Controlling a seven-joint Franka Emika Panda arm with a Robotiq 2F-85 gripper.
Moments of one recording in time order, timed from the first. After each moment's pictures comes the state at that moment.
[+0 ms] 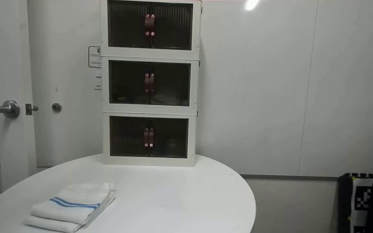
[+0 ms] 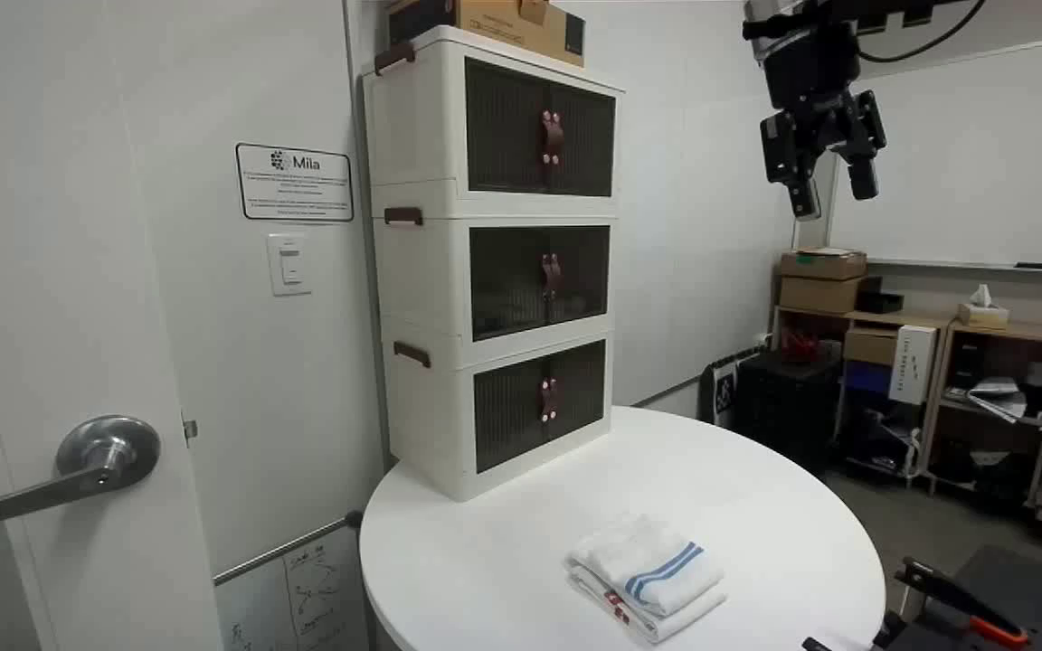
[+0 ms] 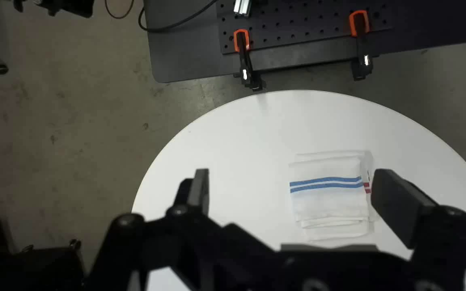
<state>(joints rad) -0.08 -0.66 0.12 -2.33 -0.16 1.48 0.16</state>
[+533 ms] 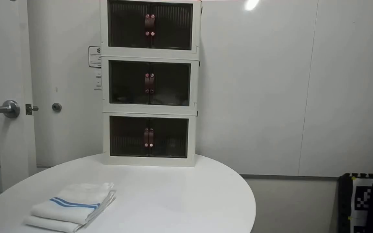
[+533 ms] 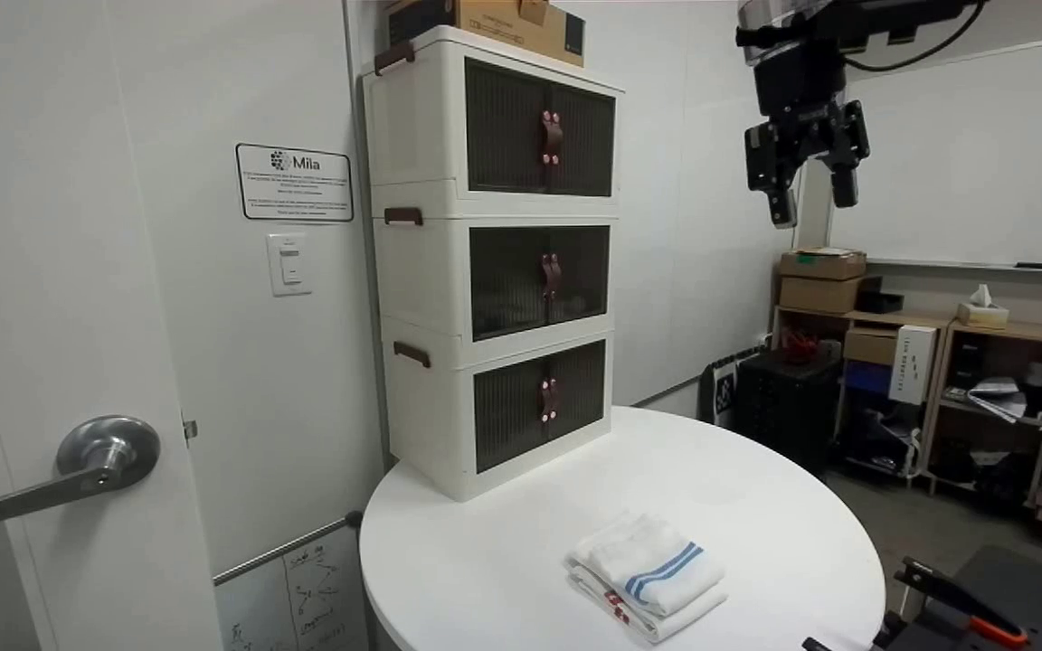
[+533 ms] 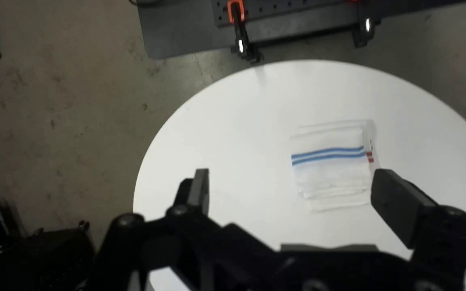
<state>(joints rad) -0.07 -0.66 0.12 -2.36 -0.17 1.59 0.22</state>
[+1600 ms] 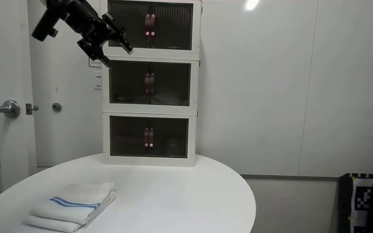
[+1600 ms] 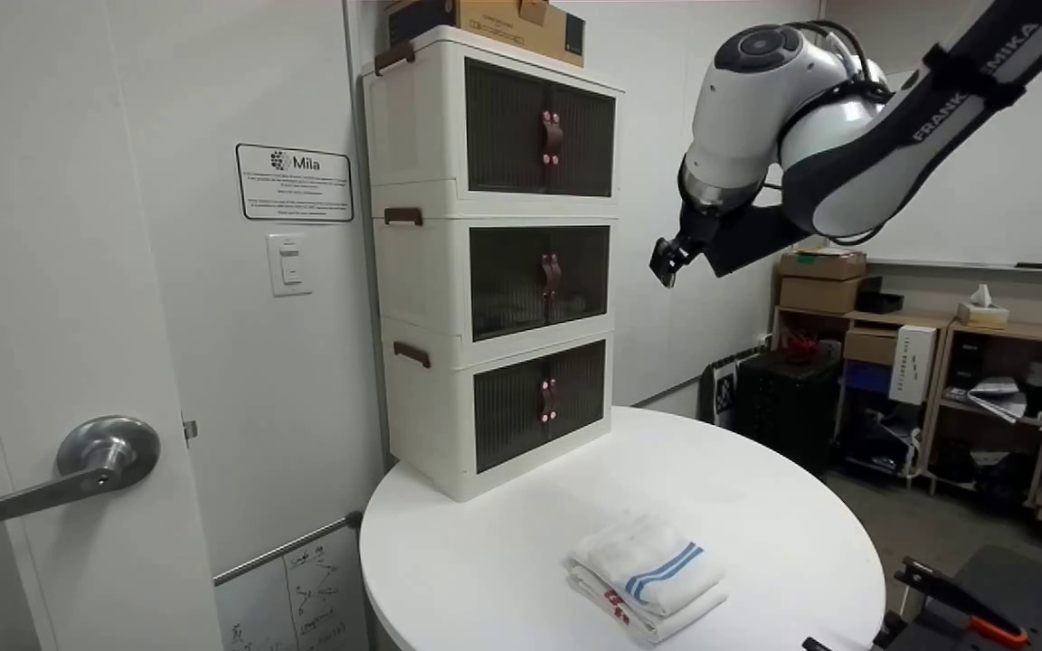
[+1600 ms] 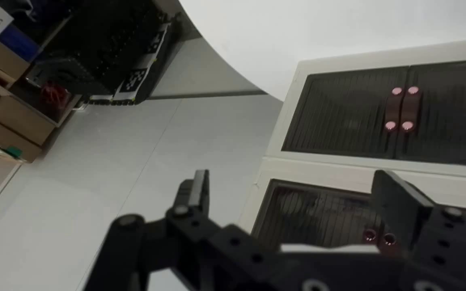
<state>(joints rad) -0.53 -0.41 0.40 -2.60 -1.08 2.80 1.04</state>
